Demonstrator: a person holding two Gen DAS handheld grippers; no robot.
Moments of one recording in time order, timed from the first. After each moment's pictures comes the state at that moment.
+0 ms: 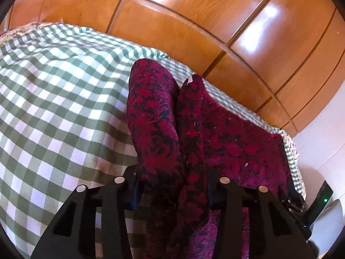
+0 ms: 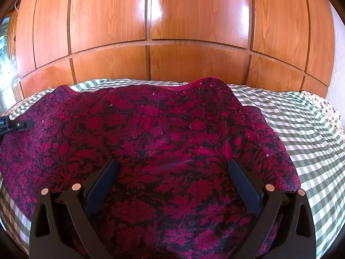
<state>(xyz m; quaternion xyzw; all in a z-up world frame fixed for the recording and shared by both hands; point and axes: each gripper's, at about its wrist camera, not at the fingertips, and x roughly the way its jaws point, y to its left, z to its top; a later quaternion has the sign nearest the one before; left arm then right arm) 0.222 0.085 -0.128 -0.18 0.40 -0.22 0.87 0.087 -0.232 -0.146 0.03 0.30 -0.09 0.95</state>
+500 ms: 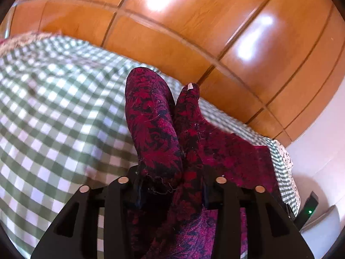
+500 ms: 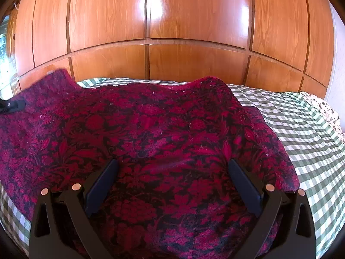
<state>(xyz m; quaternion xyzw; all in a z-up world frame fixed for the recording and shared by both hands) 0.220 0.081 -0.112 -0.21 0.38 -0.21 0.87 0.087 -0.232 -0.145 0.02 0.31 -0.10 0.95</state>
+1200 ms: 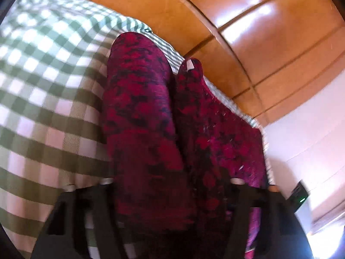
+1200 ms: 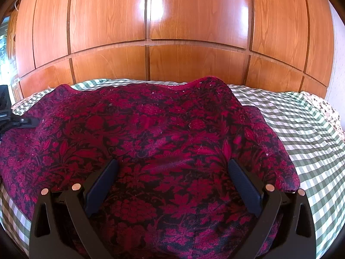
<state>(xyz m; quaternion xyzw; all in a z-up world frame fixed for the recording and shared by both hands) 0.278 0.101 -0.176 -0.26 0.46 -0.33 0.78 0.087 -0.233 -0.145 0.03 0.30 -0.10 0.95</state>
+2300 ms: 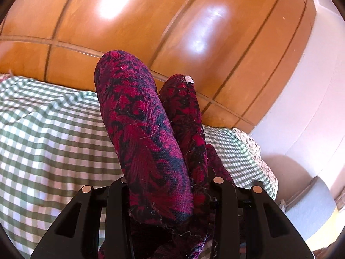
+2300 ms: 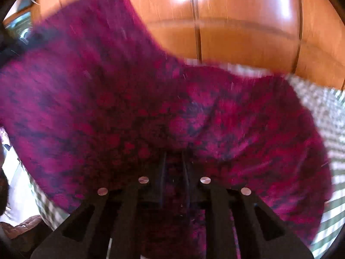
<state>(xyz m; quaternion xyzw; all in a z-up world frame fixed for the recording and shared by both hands) 0.192 0.010 -0.032 -0.15 0.32 -0.36 0.86 0.117 -0.206 -0.139 0.07 0.39 0.07 0.91</state>
